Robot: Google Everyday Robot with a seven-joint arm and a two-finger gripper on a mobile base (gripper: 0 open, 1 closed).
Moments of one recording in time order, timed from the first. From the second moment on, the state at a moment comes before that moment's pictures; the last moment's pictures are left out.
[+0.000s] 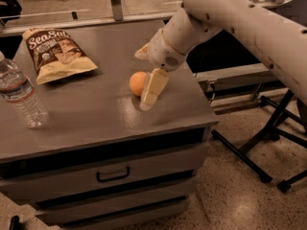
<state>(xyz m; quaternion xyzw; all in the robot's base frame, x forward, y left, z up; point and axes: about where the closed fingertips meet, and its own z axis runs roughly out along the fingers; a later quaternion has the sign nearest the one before) 0.585 0.029 0.875 -0.72 0.61 0.17 0.27</state>
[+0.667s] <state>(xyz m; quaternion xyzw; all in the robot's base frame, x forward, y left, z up) 0.588 0.030 0.865 -0.72 0.62 0.17 0.26</state>
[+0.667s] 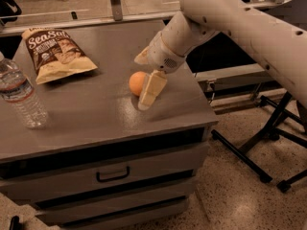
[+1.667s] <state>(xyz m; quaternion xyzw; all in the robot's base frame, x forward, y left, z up) 0.593 0.029 0.862 -0.71 0.63 0.19 0.27</state>
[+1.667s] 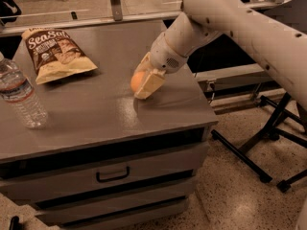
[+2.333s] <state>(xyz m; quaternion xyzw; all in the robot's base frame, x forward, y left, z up) 0.563 0.080 0.914 -0.72 0.57 0.26 0.29</state>
